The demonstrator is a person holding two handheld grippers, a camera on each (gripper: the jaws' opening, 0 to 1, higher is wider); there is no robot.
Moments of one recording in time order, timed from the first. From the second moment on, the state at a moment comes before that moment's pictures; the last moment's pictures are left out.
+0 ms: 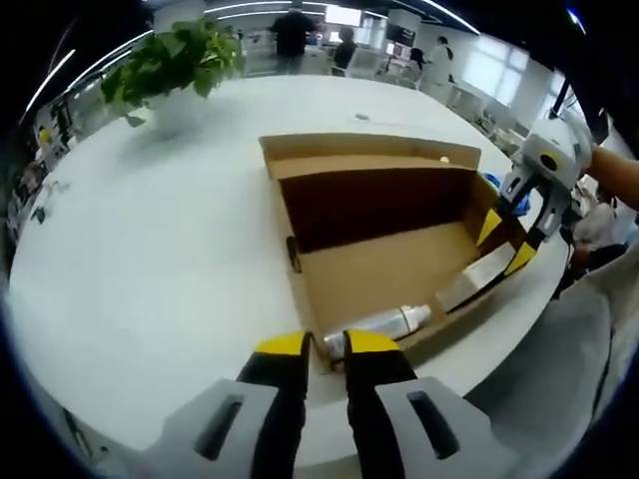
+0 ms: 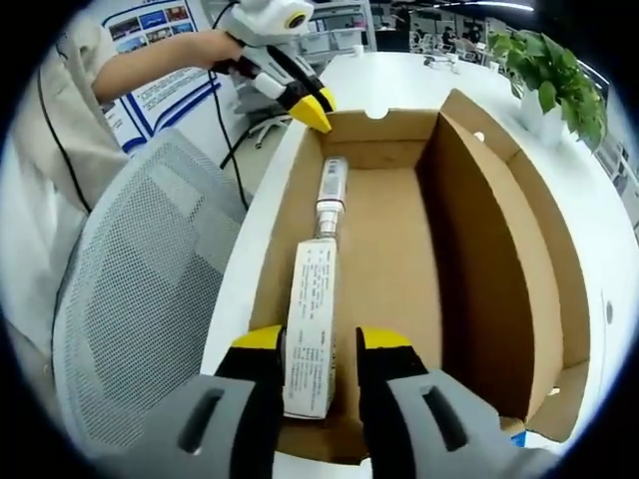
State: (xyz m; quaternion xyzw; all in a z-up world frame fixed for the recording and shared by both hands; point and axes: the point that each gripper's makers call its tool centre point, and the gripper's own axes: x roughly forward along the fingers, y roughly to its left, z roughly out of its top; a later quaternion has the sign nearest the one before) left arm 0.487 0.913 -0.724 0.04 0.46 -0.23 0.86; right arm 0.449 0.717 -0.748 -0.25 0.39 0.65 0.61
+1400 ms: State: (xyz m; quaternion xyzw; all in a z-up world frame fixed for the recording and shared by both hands) left arm 0.488 0.914 -0.725 0.01 0.46 -0.19 0.87; right arm 0.469 0.700 -0.692 -0.28 0.35 0.61 0.65
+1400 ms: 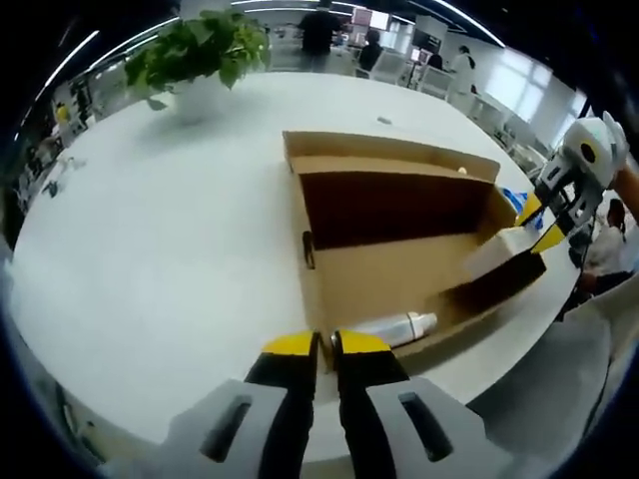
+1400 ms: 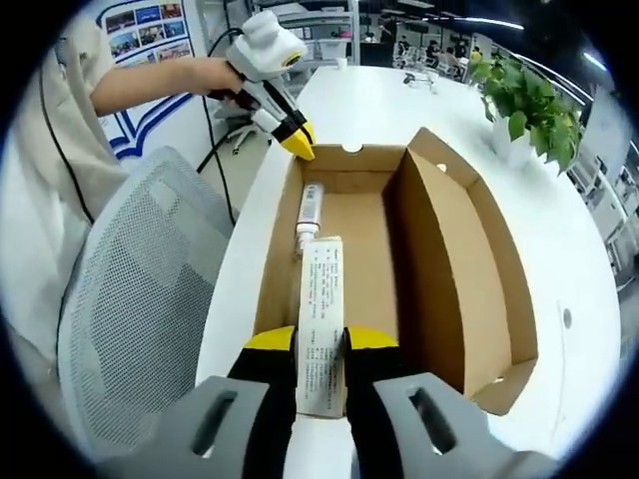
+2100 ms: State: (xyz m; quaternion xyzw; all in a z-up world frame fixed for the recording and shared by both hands) left arm 0.487 0.914 -0.724 0.03 0.46 -0.19 0.87; right arm 0.464 0.680 -0.639 -0.30 0.31 0.61 0.66
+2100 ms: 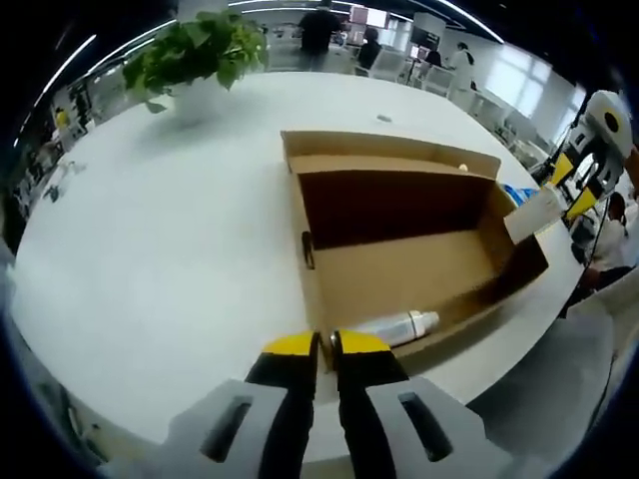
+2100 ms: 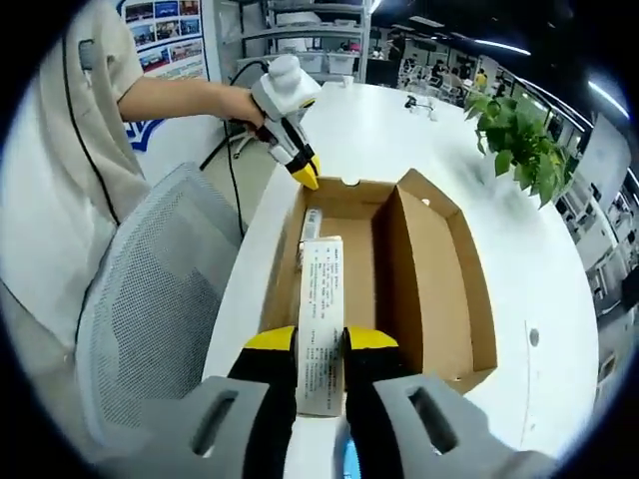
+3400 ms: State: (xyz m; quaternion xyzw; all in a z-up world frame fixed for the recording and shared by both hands) left arm 0.486 0.914 -0.723 0.03 0.48 -0.18 0.86; right arm 0.490 0.584 -0.609 -0.32 0.30 0.57 0.69
